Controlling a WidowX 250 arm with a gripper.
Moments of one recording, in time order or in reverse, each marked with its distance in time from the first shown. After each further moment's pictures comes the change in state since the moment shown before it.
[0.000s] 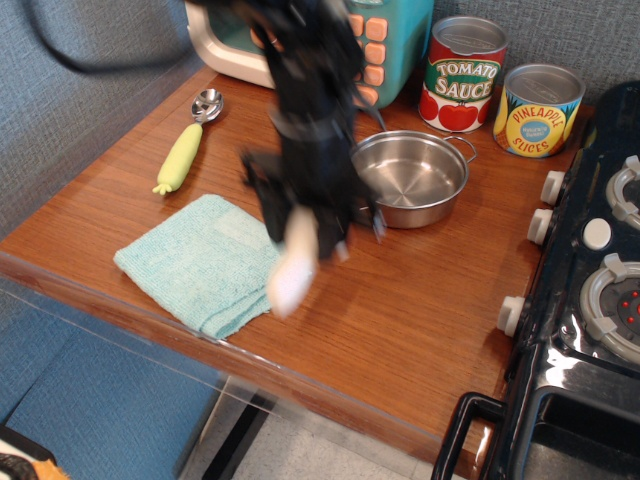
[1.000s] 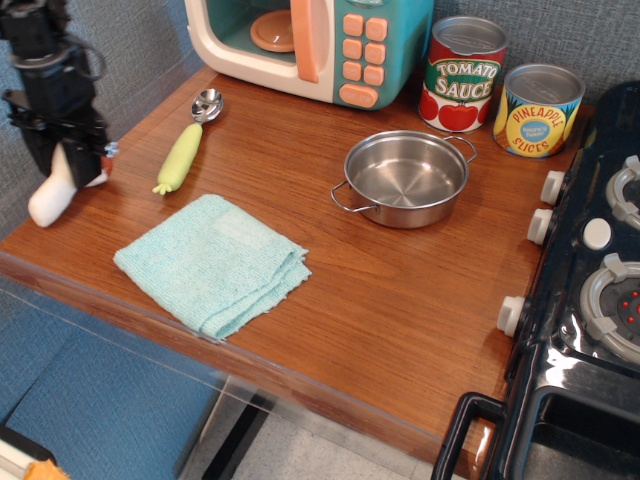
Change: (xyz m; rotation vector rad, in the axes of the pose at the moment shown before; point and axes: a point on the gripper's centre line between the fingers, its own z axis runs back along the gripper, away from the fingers) arm -0.018 0.239 -0.046 0.063 0.156 0.063
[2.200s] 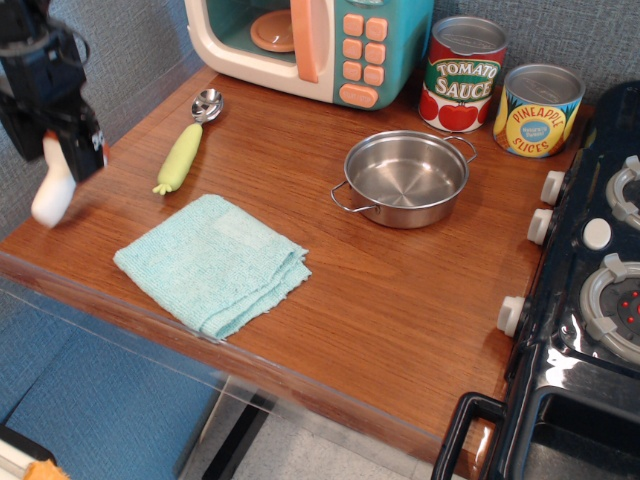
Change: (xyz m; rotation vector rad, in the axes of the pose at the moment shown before) arm -0.007 -0.020 0.039 0.065 -0.086 -0.057
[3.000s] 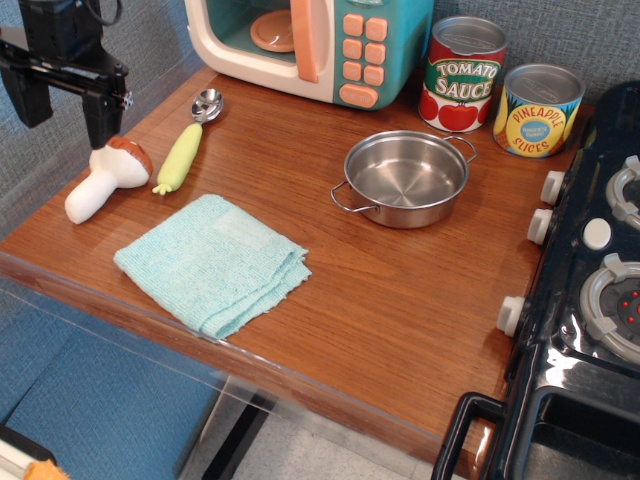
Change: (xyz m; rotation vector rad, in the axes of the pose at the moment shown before) arm 0.001 -0.023 0.033 0.088 0.045 0.179
